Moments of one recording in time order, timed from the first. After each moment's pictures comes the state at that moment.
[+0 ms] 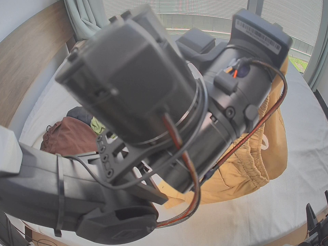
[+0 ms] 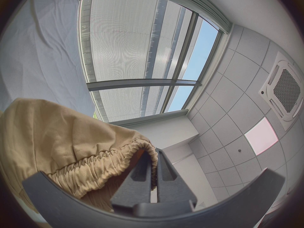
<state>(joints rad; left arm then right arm) -1.12 1.93 -1.28 -1.21 0.09 -1.08 0.01 0.02 -0.02 0.00 0.00 -0.01</state>
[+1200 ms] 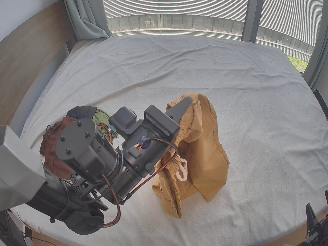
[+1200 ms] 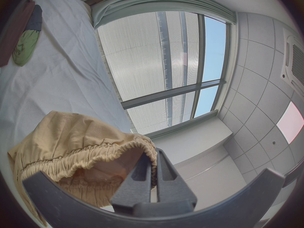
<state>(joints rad) -0.85 1.91 -0.70 -1.55 0.09 -1.04 0.01 0.02 -0.02 0.00 0.00 -0.01</state>
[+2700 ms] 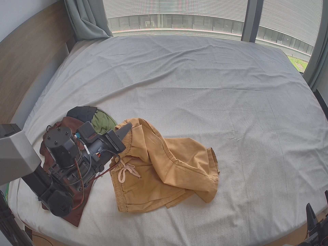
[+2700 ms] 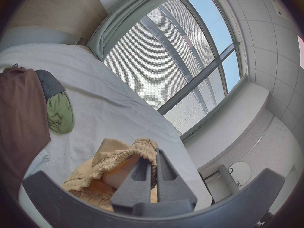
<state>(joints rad) -0.46 1.96 -0.47 -1.55 -0.08 -0.68 0.01 0.02 -0.02 0.00 0.00 -0.01</state>
